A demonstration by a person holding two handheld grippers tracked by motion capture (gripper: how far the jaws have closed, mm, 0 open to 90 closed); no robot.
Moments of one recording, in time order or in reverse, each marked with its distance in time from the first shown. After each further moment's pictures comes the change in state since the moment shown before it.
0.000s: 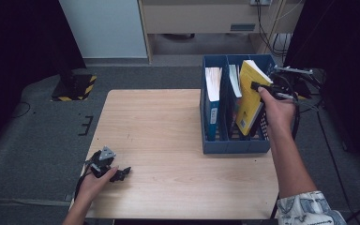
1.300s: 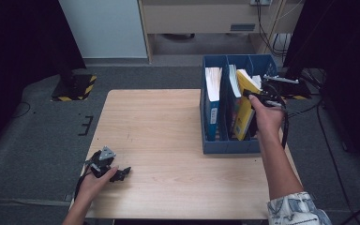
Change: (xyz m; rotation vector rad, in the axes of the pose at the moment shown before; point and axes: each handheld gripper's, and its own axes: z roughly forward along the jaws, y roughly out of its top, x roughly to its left) left arm 0.000 0.000 0.000 0.004 -0.002 0.002; right arm 0.004 -0.029 0.027 0.013 0.003 0.014
